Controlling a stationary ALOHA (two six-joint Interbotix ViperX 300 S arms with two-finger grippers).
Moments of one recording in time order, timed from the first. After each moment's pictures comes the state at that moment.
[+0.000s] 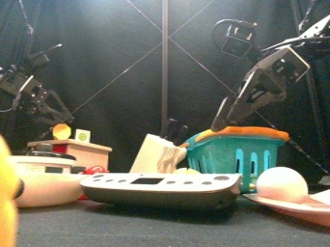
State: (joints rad) left arm 0.27 -0.87 1.36 -1.12 -0.41 1.04; right arm 0.01 -0.27 0.93 -0.61 -0.06 0.55
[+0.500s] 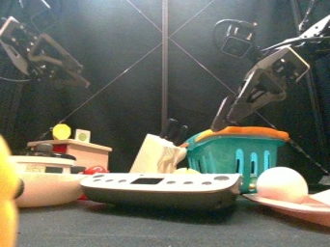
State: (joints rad) left arm -0.22 -0.65 1.11 -1.03 -0.25 1.04; right arm 0.01 -0.27 0.93 -0.61 -0.06 0.55
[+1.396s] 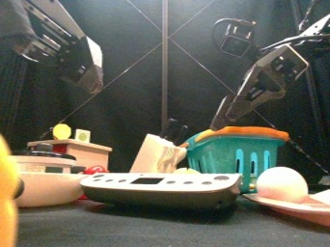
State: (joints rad) left arm -0.50 0.03 0.67 -0.96 0.02 1.04; right arm 0.01 -0.27 0.93 -0.58 -0.05 0.55
